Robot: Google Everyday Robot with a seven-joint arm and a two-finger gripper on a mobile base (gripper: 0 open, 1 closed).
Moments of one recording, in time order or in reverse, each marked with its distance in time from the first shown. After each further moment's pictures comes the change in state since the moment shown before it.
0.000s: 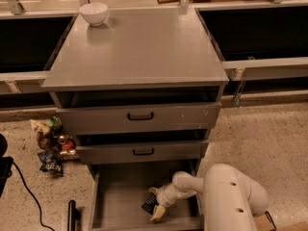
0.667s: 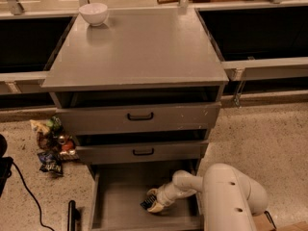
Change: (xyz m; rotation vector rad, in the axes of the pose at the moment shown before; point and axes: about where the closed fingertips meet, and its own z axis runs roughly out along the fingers) arm 0.000 0.001 0.000 -0.017 0.000 -0.001
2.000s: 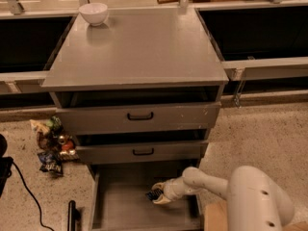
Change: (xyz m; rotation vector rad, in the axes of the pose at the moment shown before) arm -0.022 -0.022 -0.064 0.143 -0.052 -0.151
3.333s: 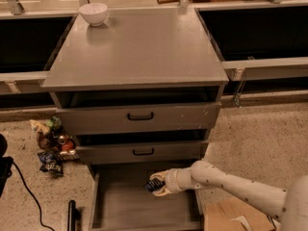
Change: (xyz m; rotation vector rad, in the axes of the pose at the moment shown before) arm -0.112 -0.013 -0.118 0.180 -0.028 -0.396
